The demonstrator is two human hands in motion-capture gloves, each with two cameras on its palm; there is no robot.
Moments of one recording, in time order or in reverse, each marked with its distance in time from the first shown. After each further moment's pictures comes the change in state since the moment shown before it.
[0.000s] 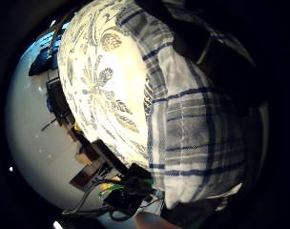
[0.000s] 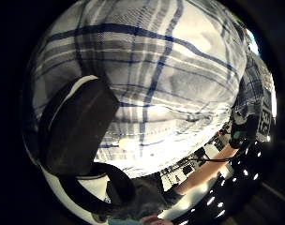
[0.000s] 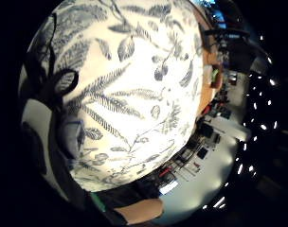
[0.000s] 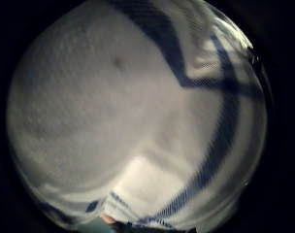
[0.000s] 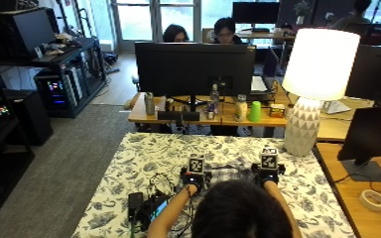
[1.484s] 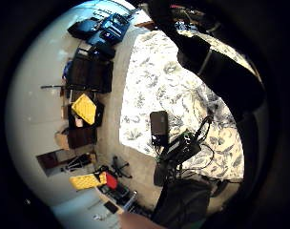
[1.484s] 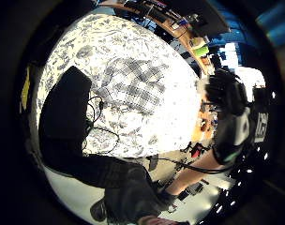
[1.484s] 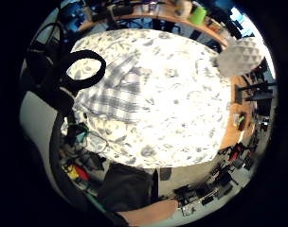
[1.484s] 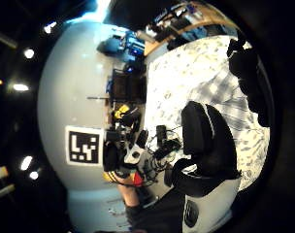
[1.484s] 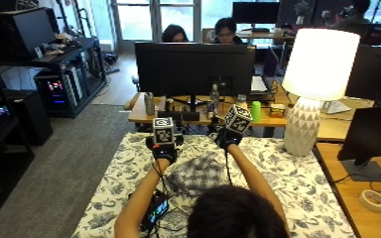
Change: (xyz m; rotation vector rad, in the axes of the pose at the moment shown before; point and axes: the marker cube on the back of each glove) left arm -0.155 0.088 -0.150 0.390 0.190 -0.199; right arm -0.205 0.141 -0.203 0.323 -0.535 -0.612
